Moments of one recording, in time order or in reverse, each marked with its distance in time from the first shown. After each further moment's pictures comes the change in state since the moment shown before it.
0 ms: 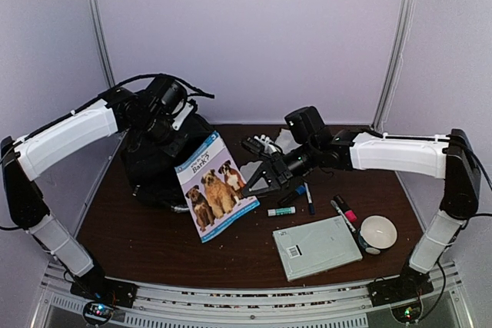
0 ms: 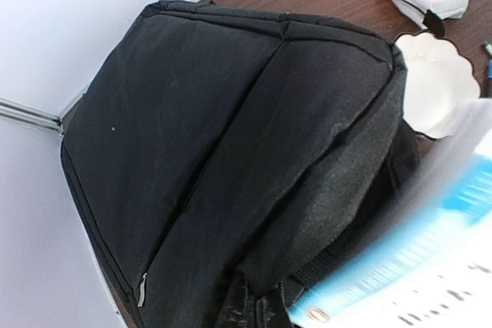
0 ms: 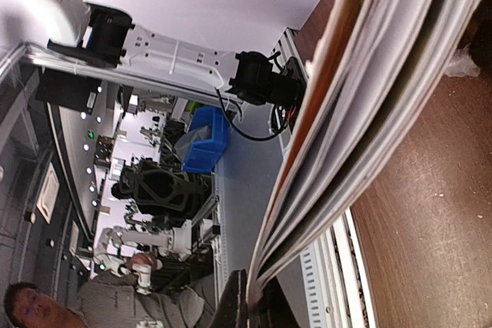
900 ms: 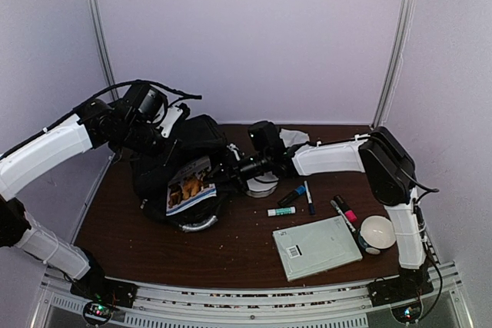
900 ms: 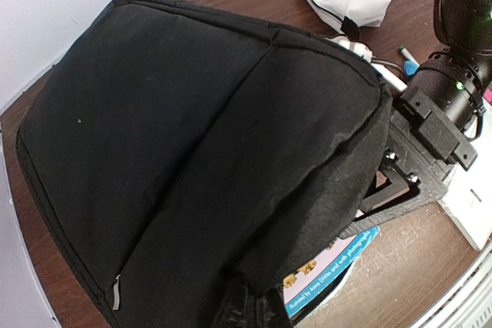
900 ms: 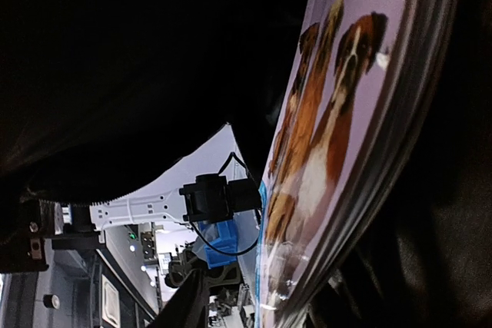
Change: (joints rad) left arm -0.013 -0.200 -0.172 0.071 0.238 -0.097; right arm 0.013 0.517 0.327 0.356 0.185 0.570
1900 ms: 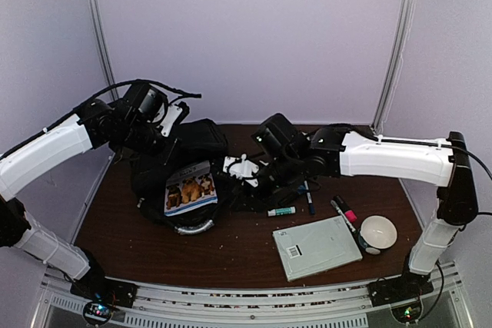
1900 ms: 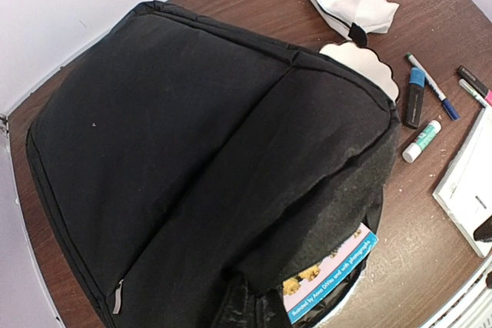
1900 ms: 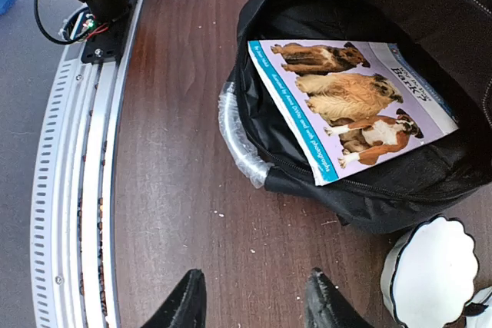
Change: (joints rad) left arm -0.004 0.000 -0.001 0.012 -0.037 -0.006; right arm 0.216 -0.480 -0.122 -0.715 0.632 -1.488
